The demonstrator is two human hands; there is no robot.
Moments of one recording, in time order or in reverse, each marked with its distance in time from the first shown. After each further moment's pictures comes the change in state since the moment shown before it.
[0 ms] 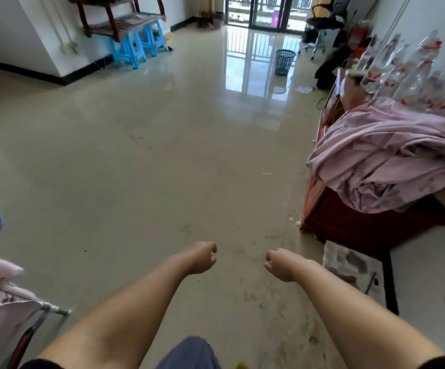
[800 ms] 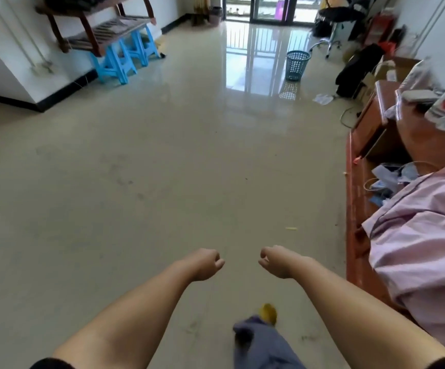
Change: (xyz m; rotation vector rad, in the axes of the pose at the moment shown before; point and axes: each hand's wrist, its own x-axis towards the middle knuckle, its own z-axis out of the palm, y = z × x) left_hand 0.436 -0.036 -0.365 0.104 -0.098 0.018; right_hand 0.427 -0.005 -0.389 0.047 -0.013 -0.057
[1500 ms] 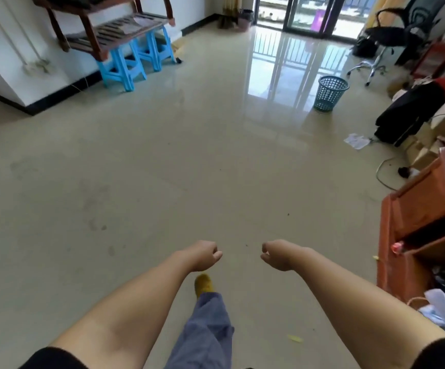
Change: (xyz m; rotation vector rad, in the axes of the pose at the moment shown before) left_hand 0.407 0.016 -0.364 -0.107 0.056 -0.059; right_hand 0.388 0.129 -0.399 -0.175 -0.045 -0.077
